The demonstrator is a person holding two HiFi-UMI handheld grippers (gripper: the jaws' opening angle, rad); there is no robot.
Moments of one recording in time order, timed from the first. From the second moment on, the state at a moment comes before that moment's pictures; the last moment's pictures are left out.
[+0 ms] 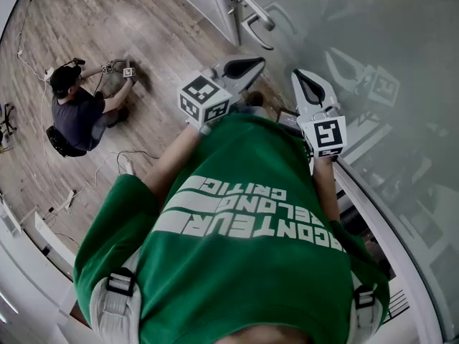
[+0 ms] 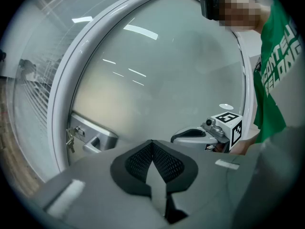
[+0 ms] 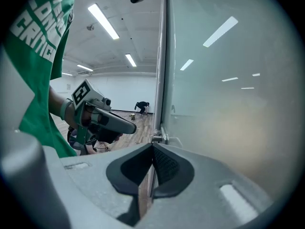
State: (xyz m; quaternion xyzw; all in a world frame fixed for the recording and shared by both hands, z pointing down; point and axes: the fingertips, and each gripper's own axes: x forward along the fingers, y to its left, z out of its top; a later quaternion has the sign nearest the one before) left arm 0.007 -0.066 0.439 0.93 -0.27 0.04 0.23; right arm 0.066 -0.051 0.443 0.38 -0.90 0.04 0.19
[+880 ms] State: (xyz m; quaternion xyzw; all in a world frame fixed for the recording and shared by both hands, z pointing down) left arm -0.020 -0.087 0.451 0.94 -0.23 0.06 0.23; right arm 0.023 -0.080 0.473 0.41 -0.88 0.06 0.23
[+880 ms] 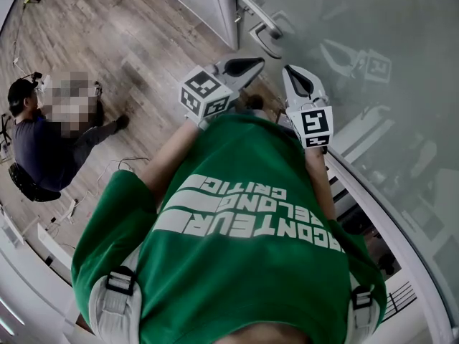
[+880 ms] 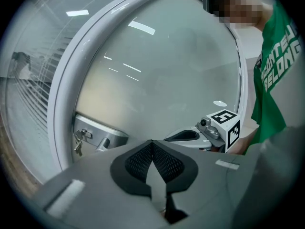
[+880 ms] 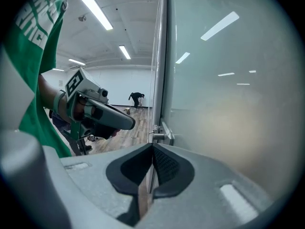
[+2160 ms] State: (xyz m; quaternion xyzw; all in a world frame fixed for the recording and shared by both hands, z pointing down) left arm -0.055 -0.101 0.462 0.95 -0.20 0.08 0.24; right arm -0.002 -0.113 0.547 0.38 -0.79 -0.02 0.48
